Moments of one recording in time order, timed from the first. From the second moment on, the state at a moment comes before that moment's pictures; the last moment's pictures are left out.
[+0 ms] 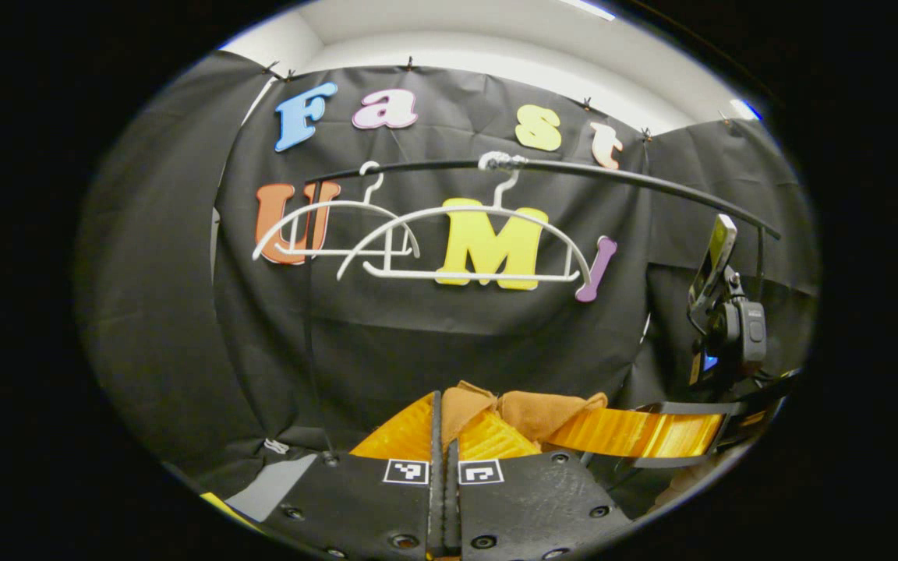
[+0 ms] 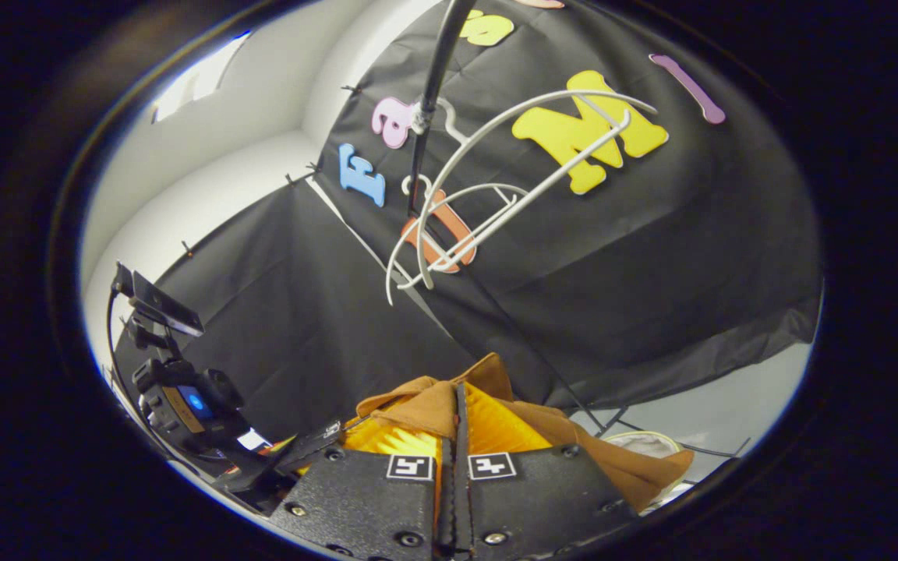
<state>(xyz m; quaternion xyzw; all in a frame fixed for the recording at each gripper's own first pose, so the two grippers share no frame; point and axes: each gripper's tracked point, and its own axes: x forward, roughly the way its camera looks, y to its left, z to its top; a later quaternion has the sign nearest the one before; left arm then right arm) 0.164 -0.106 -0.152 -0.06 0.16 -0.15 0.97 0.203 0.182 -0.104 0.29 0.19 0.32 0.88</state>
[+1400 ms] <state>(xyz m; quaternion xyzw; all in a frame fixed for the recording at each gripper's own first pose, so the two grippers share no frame) 0.093 -0.097 -0.476 -0.07 0.45 -0.09 0.88 0.202 0.144 -0.441 0.11 0.49 0.16 0.85</state>
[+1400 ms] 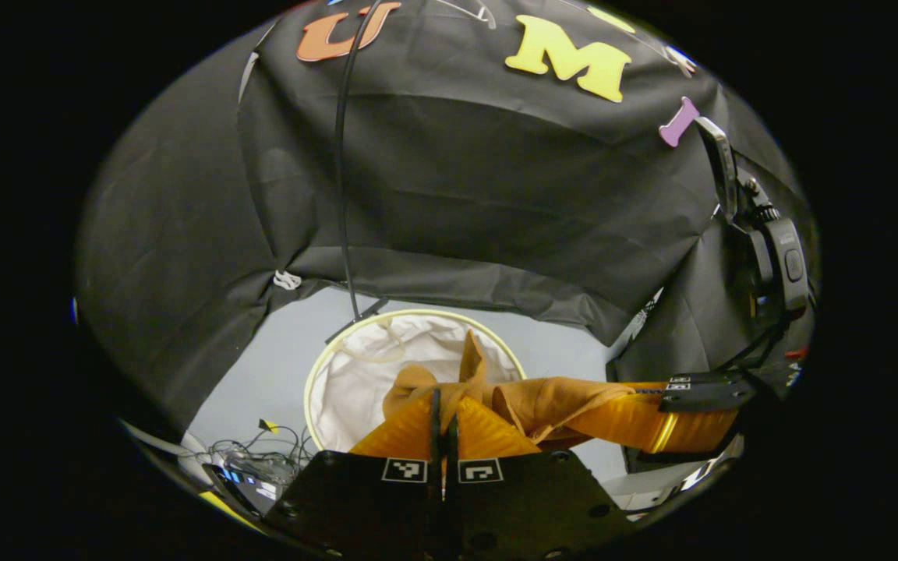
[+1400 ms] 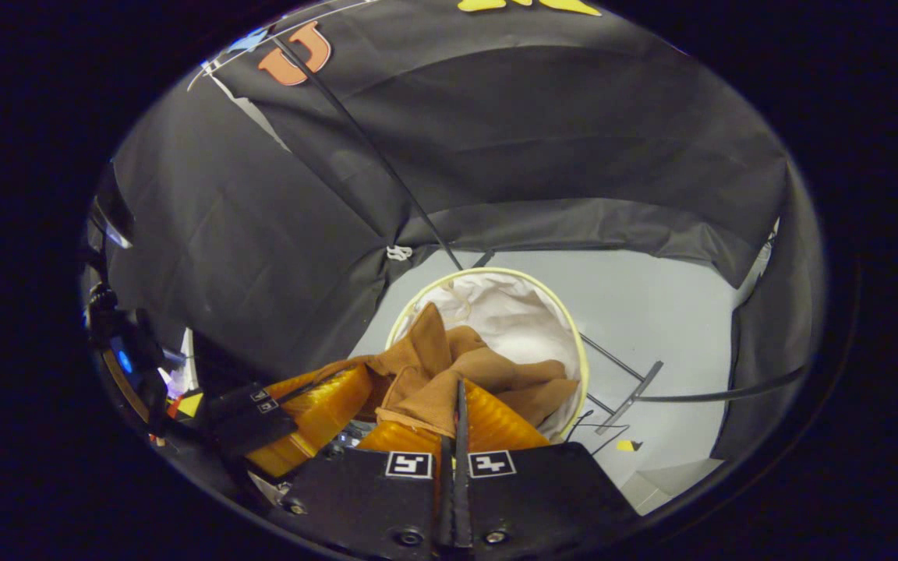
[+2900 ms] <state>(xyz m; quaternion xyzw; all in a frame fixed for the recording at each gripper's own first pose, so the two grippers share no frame) 0.049 -0.001 -0.299 -0.01 0.28 -0.04 0.96 0.148 0.111 -0.267 0.04 0.28 0.13 0.95</state>
